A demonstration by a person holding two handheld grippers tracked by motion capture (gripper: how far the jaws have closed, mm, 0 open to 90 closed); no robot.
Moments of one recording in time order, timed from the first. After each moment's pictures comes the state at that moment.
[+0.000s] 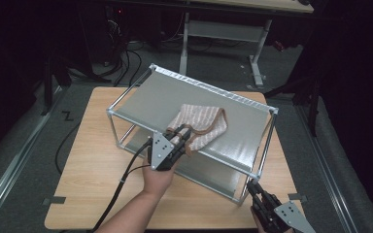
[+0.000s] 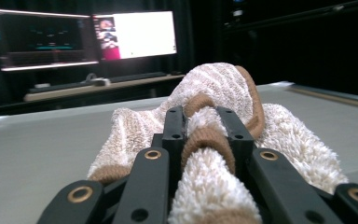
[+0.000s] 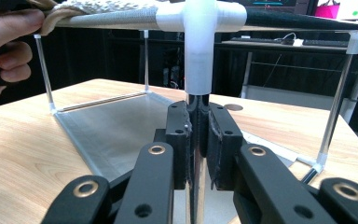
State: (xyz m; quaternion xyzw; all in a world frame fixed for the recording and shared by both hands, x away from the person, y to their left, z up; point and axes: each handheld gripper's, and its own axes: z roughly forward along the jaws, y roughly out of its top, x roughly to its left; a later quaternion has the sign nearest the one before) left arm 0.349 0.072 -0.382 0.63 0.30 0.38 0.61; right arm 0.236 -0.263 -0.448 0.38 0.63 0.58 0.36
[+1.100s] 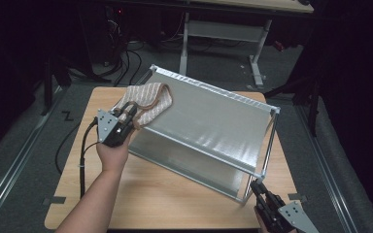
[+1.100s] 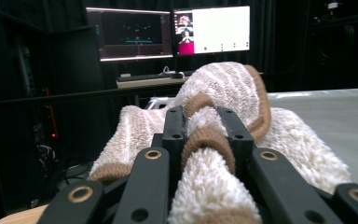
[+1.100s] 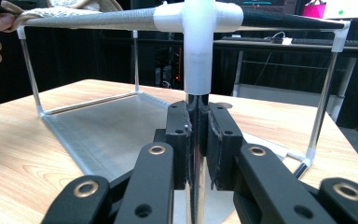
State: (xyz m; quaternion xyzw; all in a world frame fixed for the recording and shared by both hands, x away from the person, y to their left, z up) left arm 0.395 0.195 -0.381 0.58 0.39 0.44 0.57; right arm 0.235 -0.271 -0.447 0.39 0.62 0.57 0.36
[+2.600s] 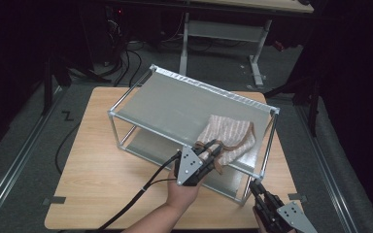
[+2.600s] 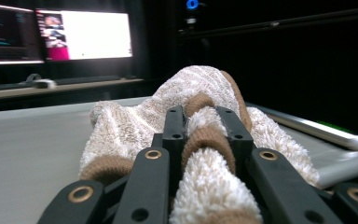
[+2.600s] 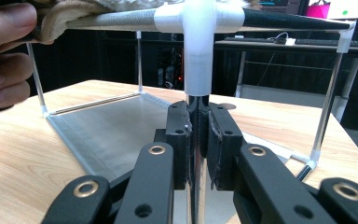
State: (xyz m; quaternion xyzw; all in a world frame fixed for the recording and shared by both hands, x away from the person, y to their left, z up) left arm 0.315 -0.008 -0.385 0.64 0.25 0.30 0.66; right arm 0.234 -0.268 -0.448 0.39 0.62 0.57 0.36
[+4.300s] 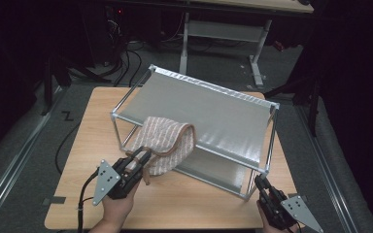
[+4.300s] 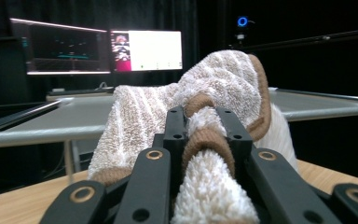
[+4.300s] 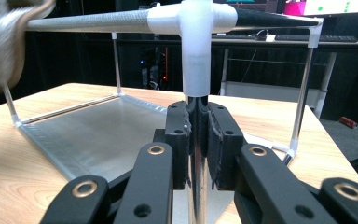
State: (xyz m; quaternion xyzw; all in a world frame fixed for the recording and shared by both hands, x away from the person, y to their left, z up) left arm 0.272 0.166 -0.410 0.59 0.31 0.37 0.65; right arm 0.248 -0.277 -0.446 0.42 0.61 0.56 0.38
